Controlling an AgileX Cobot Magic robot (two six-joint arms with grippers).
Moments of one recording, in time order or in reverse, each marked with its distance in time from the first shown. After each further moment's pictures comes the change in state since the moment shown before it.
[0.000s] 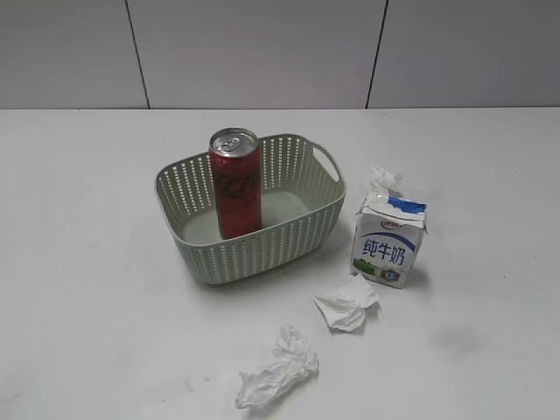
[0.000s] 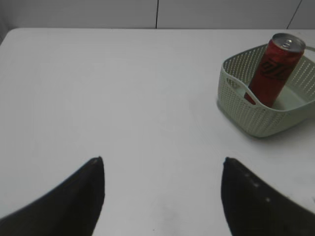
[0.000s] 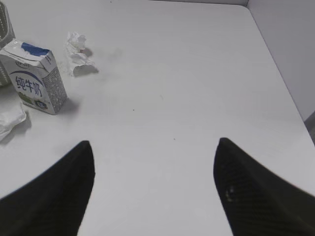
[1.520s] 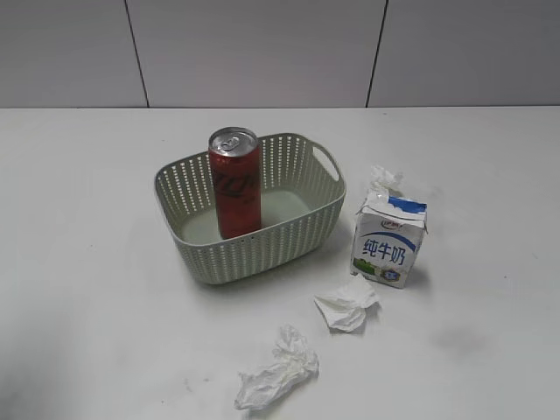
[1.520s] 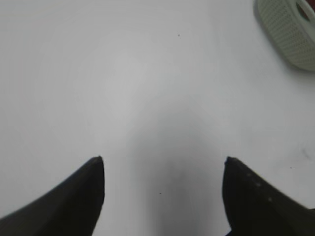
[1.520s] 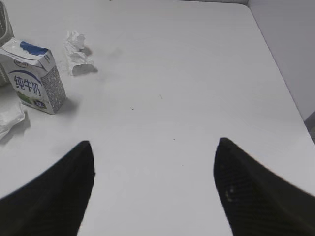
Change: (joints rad) left arm -0.002 1.071 -0.370 0.000 0.015 0.071; right arm 0.000 0.000 0.000 0.000 0.000 0.000
